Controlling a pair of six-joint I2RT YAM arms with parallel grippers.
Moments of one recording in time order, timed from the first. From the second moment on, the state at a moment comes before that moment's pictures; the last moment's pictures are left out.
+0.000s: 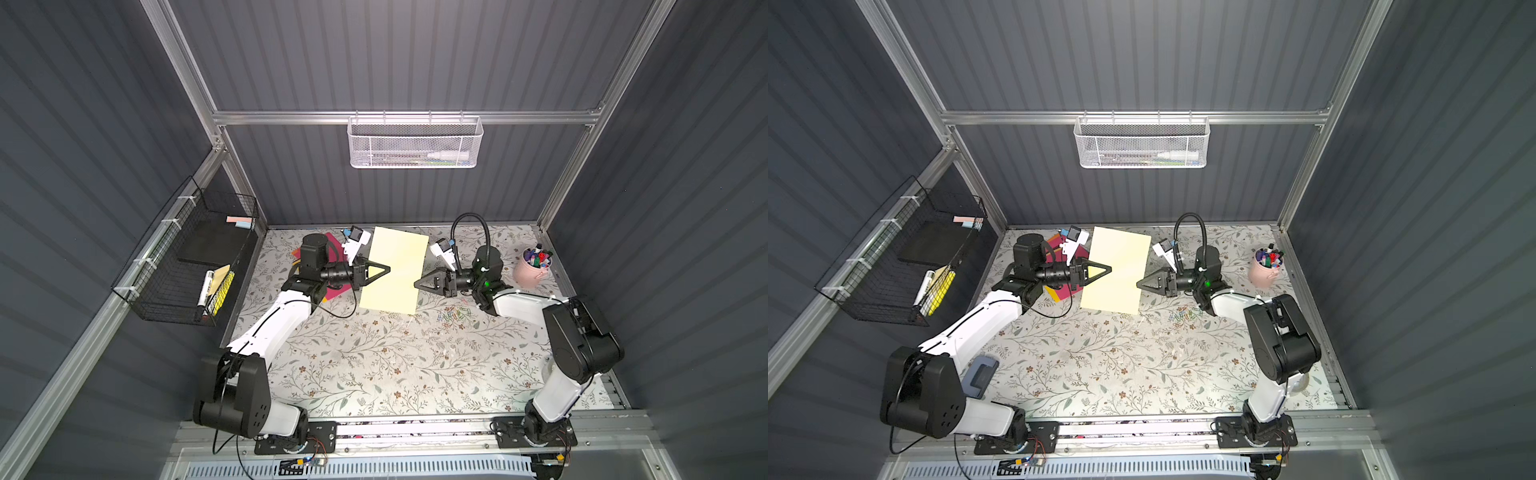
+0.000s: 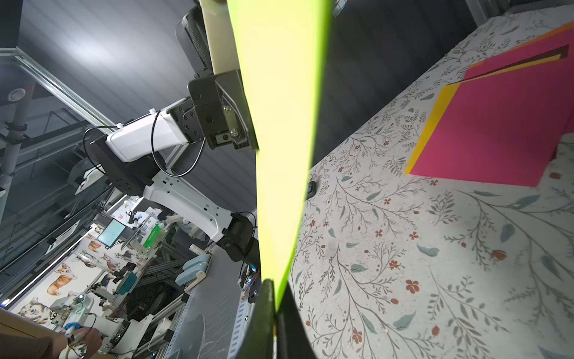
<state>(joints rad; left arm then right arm) -0.21 1.43 1.03 0.08 1.11 -0.29 0.37 1.74 0.91 0.80 -1.33 0.74</state>
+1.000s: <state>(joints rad) -0.03 1.52 1.02 0.13 0.83 -0.37 0.24 1.74 0.88 0.13 -0.99 0.45</state>
